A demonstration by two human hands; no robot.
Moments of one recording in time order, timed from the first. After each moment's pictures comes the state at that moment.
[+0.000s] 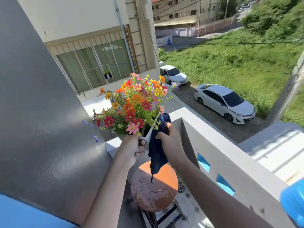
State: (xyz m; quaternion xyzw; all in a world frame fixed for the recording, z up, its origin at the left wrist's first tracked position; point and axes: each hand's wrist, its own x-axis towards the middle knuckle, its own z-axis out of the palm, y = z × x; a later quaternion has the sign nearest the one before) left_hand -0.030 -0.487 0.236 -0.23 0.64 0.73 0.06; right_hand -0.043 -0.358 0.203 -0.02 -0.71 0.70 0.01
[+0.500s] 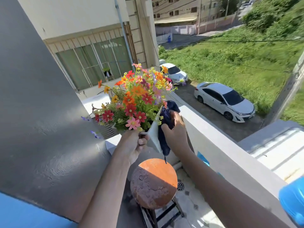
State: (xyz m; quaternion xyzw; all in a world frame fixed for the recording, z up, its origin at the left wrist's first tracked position) left_hand -0.021 -0.481 0.253 -0.18 0.60 0.78 0.06; right_hand -0.069 -0.342 0.196 0.02 -0.76 0.63 0.14
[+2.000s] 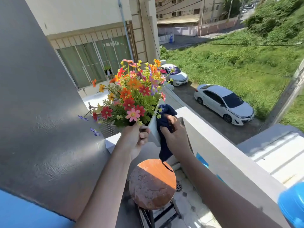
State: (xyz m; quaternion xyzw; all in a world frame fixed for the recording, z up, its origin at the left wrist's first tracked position) left_hand -0.026 -0.478 0.266 -0.17 0.56 0.81 0.04; right_hand -0.066 -0.343 0.188 0.10 -0.77 0.61 0.18
